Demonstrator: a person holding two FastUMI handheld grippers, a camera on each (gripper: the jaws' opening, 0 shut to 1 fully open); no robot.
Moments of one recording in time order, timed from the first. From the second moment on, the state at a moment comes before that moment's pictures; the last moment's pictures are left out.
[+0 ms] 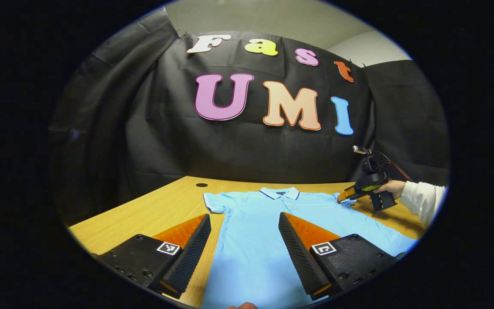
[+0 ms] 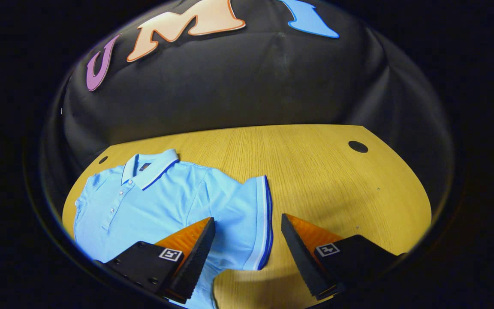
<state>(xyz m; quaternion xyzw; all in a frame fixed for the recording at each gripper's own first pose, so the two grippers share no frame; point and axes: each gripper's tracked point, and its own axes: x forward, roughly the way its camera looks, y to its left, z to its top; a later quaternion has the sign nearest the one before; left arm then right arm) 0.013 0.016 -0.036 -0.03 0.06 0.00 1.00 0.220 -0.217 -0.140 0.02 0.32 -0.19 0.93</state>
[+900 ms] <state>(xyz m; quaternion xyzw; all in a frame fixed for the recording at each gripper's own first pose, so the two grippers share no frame) 0.009 0.002 -0.032 -0.03 0.06 -0.03 1.00 0.247 -0.155 -0.102 0.11 0.26 -0.10 0.95</state>
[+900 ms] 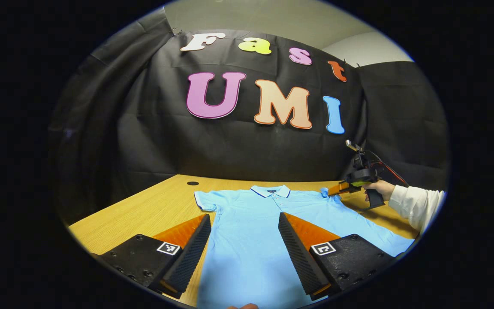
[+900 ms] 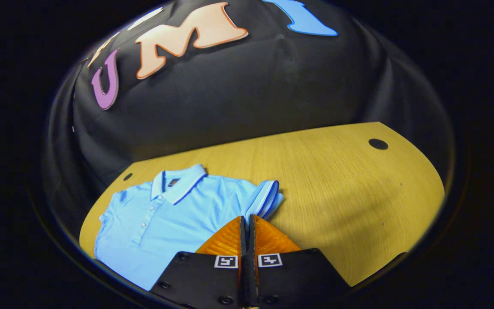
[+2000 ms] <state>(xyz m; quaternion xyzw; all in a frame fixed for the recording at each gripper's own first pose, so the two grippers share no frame) 0.023 0.036 -0.036 -0.02 0.06 0.00 1.00 0.196 0.025 -0.078 0.02 0.22 0.12 0.97</state>
